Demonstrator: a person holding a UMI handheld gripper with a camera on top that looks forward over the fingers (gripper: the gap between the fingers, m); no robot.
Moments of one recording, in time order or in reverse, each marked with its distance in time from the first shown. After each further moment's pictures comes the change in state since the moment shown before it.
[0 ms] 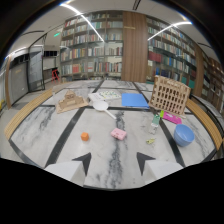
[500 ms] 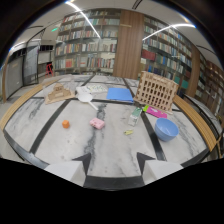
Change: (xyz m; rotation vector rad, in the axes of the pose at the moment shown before) arm 0.078 0.037 -0.032 -0.041 0.092 -0.038
